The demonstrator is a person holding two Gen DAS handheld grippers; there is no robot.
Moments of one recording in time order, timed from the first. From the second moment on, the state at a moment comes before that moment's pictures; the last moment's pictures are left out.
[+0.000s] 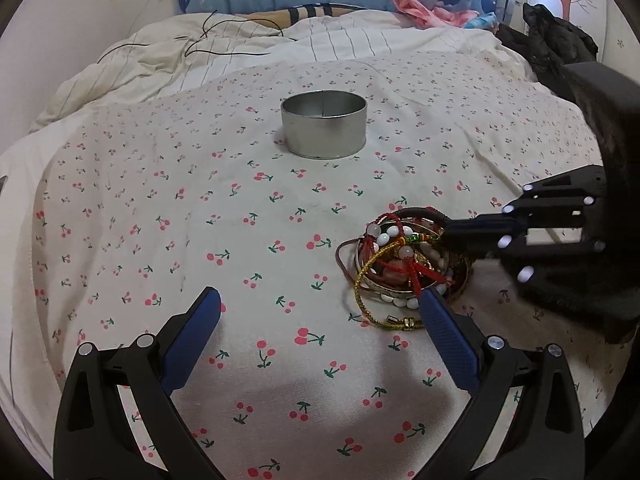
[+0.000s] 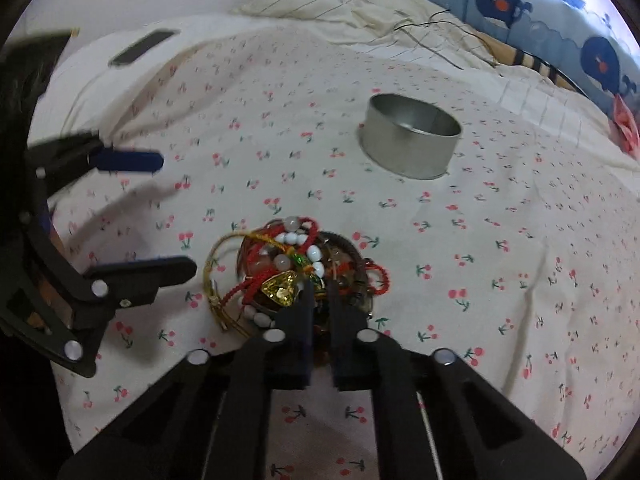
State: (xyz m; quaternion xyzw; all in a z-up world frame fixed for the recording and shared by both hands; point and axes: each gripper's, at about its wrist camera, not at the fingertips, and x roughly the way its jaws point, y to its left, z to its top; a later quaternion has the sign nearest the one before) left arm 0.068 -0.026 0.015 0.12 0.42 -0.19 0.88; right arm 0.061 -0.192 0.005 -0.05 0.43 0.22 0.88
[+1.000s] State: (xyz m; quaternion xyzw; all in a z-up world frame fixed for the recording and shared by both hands) left arm 0.071 -0.022 0.014 0.11 0.43 -0.20 0.88; right arm 0.058 -0.204 0.009 -0.01 0.43 0.24 0.87
